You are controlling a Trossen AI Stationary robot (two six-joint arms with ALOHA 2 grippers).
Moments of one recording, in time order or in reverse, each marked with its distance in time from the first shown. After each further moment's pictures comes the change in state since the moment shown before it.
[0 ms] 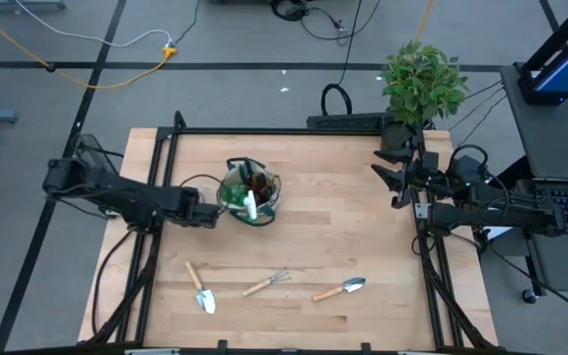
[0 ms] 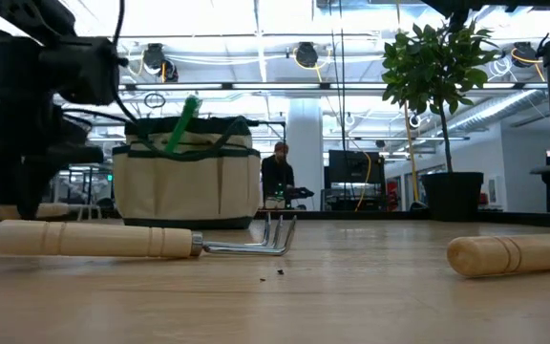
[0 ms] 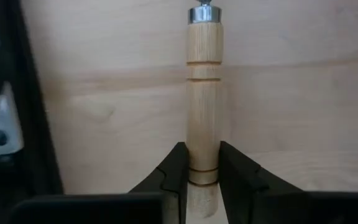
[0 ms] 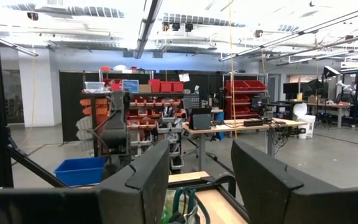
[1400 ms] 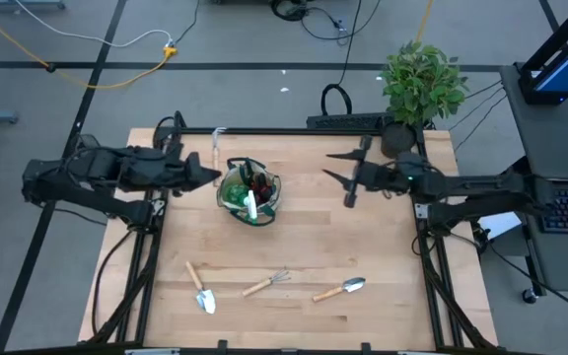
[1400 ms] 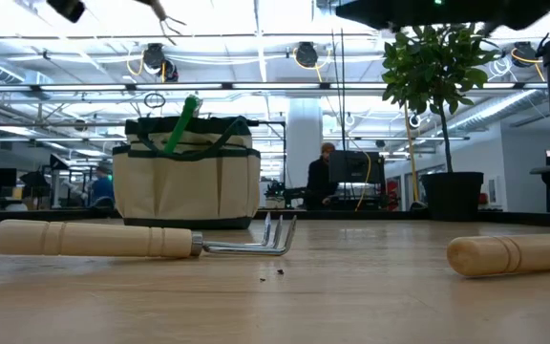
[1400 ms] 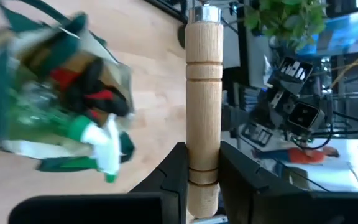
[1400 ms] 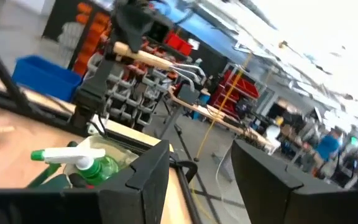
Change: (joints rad) left arm 0.002 -0.359 0.558 0.276 -0.176 0.003; right arm 0.022 0.556 0.135 0.267 -0.012 -0.513
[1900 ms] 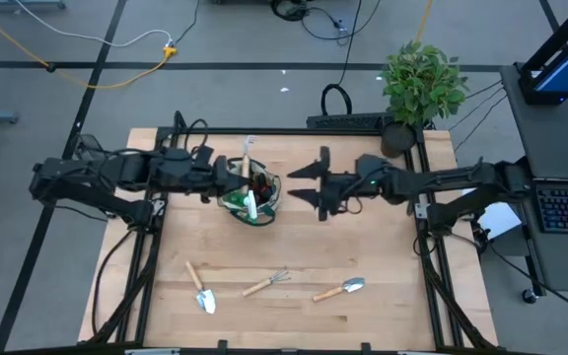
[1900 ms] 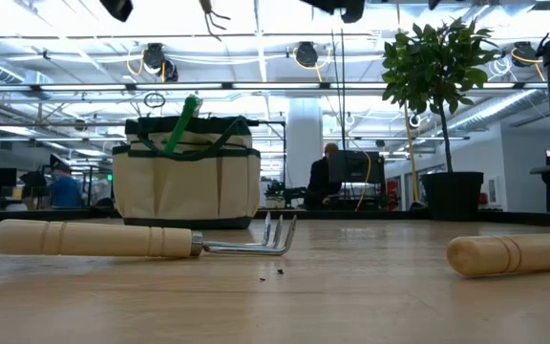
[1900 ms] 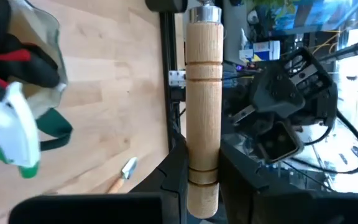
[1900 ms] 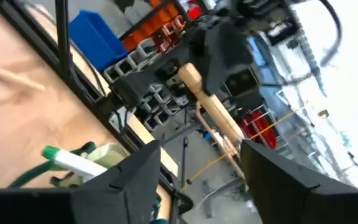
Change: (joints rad) left arm 0.023 0.173 0.000 0.281 0.150 -0.015; right arm 0.120 0.325 0.335 -0.135 -0.075 -0.429
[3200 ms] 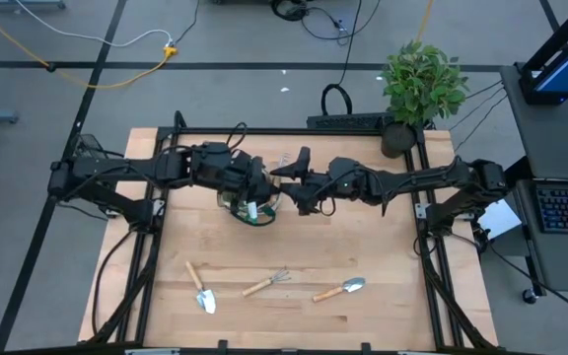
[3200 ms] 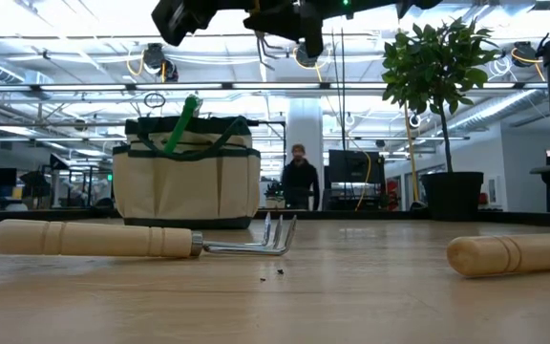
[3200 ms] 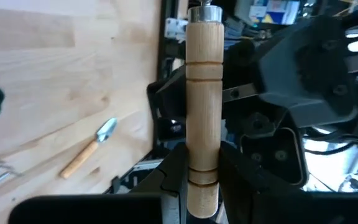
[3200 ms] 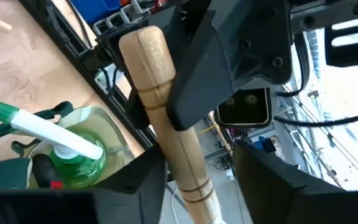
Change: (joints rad) left arm 0.120 0.239 0.001 0.239 0.343 -0.115; right arm 0.005 0.184 0.125 -0.007 0.139 -0.117
